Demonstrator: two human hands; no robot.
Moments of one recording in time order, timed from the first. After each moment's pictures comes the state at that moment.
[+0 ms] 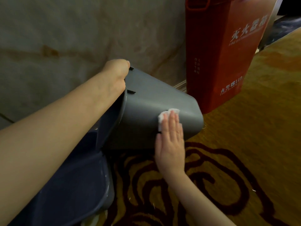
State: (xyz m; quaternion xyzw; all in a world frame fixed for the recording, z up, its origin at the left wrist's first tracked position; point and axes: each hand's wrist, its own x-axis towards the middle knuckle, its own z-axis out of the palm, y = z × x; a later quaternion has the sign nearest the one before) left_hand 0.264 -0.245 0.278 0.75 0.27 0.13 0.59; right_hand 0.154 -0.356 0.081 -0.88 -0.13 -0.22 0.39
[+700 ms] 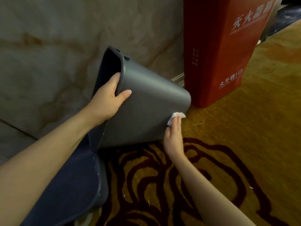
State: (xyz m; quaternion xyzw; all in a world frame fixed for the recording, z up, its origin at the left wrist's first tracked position) left_hand 0.203 -0.213 0.218 0.91 -0.05 0.09 0.39; right_hand 0.217 -0.367 0.033 -0.82 0.00 -0.02 0.58
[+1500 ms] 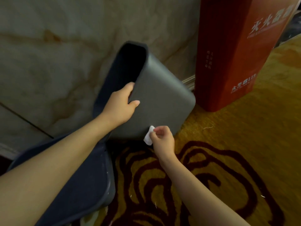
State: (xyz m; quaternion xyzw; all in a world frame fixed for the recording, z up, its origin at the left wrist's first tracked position) left_hand 0.199 -0.205 0.204 0.96 0.00 0.13 0.26; right_hand 0.188 -0.315 0.070 -0.72 0.08 0.07 0.68
